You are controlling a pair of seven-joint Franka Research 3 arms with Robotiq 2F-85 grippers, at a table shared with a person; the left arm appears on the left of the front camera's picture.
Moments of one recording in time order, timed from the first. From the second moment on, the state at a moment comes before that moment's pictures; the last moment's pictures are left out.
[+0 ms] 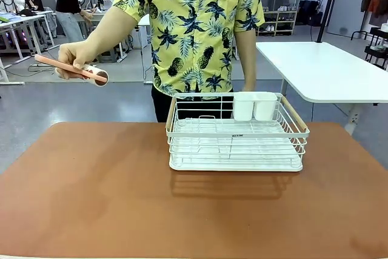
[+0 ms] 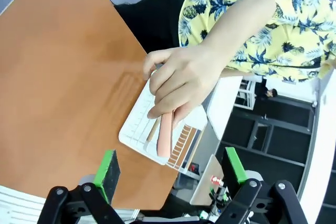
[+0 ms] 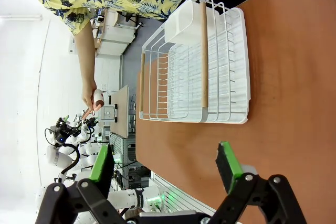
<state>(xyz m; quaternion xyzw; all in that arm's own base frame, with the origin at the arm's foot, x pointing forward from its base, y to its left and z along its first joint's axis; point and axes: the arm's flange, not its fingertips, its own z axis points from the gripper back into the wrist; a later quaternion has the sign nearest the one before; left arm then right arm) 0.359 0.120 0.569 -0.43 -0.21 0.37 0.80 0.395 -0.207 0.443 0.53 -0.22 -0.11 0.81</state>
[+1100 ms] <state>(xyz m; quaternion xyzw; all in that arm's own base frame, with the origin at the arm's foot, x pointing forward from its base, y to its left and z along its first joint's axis) 0.365 0.033 0.535 -0.38 -0.27 0.38 0.80 0.395 -0.207 0.442 0.53 -0.22 -0.11 0.81</state>
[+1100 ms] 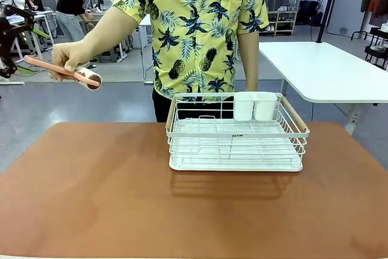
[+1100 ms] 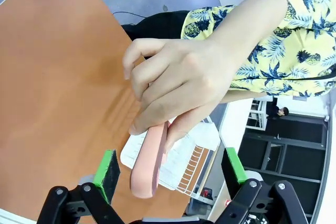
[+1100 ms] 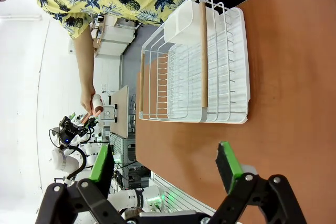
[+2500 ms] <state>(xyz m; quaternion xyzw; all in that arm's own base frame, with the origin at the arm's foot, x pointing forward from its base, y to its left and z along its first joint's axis) 0.383 0.027 0.509 -0.38 -0.26 0.39 0.80 0.395 -0.207 0.442 0.53 -0.22 -0.11 0.81</state>
